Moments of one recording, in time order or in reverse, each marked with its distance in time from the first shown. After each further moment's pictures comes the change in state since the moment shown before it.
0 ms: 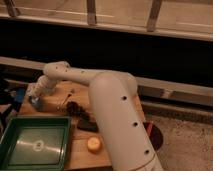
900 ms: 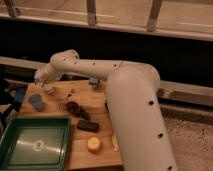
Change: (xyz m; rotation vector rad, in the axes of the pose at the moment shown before) arm -0.041 0.000 -0.108 -0.067 -0.252 0.074
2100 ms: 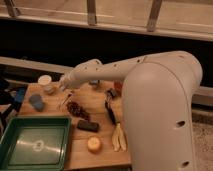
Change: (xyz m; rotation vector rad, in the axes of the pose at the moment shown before) arm -0.006 -0.091 -0.065 0.043 -0.119 0.221
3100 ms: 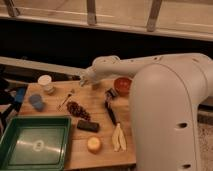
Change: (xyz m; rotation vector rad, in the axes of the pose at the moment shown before) arm -0.087 -0.075 -0.046 0.092 -0.084 0.160
